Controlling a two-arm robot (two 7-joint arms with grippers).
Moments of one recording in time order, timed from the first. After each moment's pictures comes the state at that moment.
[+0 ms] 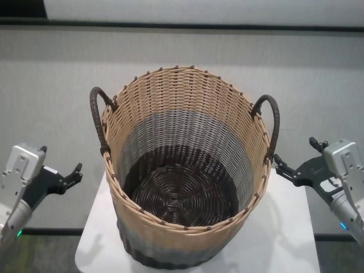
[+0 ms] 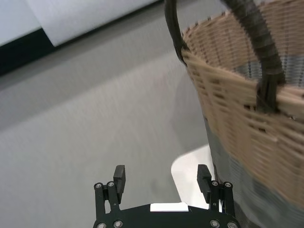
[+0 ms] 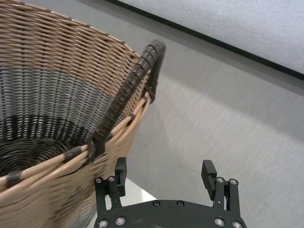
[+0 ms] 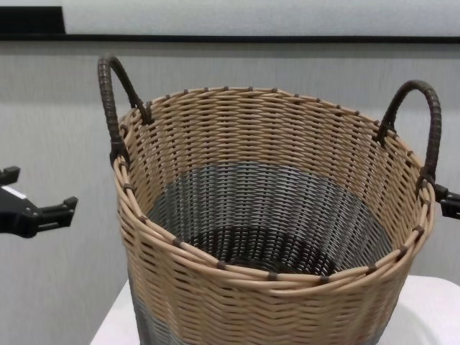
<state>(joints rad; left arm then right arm) -0.19 0.62 0.44 -1.42 -0.27 -0.08 0.00 0.19 0.62 -0.44 -1.42 0.26 -0.11 -0.01</state>
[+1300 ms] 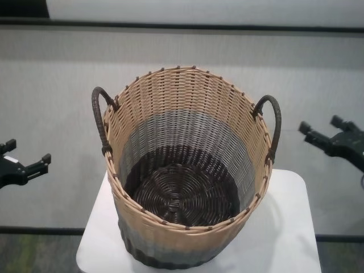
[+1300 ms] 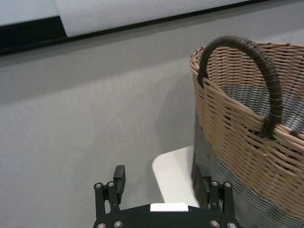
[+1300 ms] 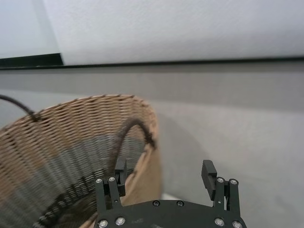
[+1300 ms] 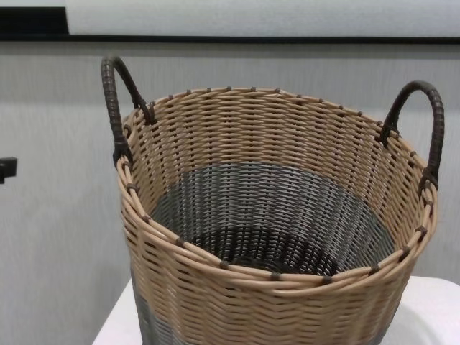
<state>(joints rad) -0.08 0.73 0.20 -1.57 -0.55 0.06 -0.26 0.09 0.66 -0.15 -1.60 0.73 0.08 0.30</state>
